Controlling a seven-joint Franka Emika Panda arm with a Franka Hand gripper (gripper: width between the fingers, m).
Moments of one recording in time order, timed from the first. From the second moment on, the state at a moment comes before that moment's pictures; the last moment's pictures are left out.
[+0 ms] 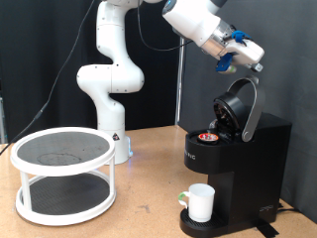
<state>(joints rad) -0.27 -0.30 0.55 -2.26 1.32 2.29 2.06</state>
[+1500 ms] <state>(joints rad) -0.29 -0.39 0.44 -2.38 1.34 2.12 1.97</state>
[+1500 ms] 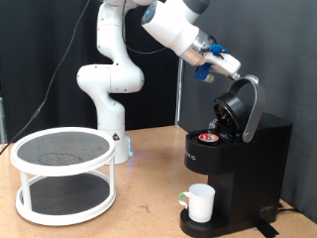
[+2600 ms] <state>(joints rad) -0.29 -0.29 0.54 -2.23 1.30 2.28 2.03</state>
